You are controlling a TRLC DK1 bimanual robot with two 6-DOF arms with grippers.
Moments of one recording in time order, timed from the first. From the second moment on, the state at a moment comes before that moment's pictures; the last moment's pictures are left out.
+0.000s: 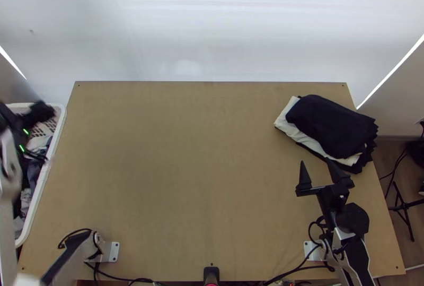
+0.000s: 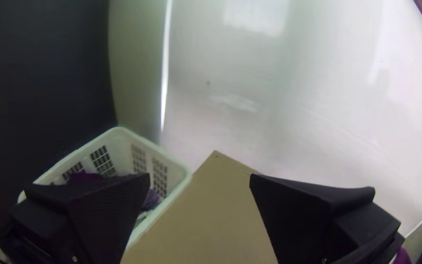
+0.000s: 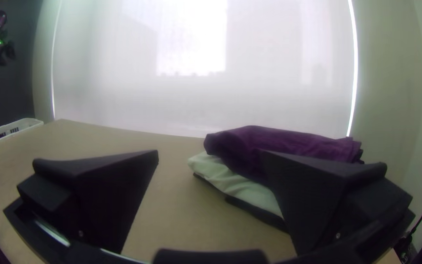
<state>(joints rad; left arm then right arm) 0.37 1.03 1.27 -0.64 -0.17 -0.21 0.24 0.00 0.01 0.01 0.10 -0.02</state>
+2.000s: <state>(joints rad) 1.01 2.36 1.44 -0.20 -0.08 0.38 0.25 0.00 0.01 0.01 0.10 -0.02</state>
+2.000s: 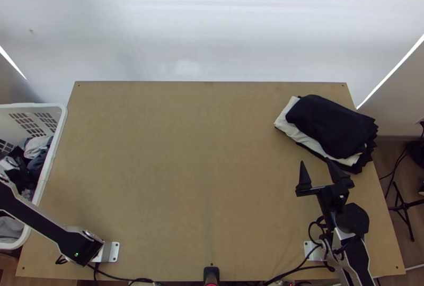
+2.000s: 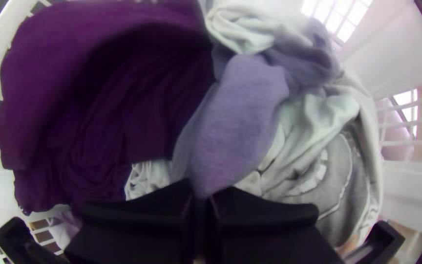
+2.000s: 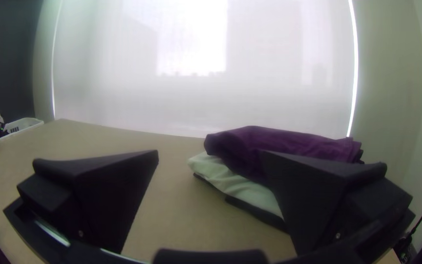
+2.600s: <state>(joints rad) 1.02 1.81 1.96 -0.70 0.14 -0.01 0.25 0.00 0.01 0.01 0.10 -0.02</state>
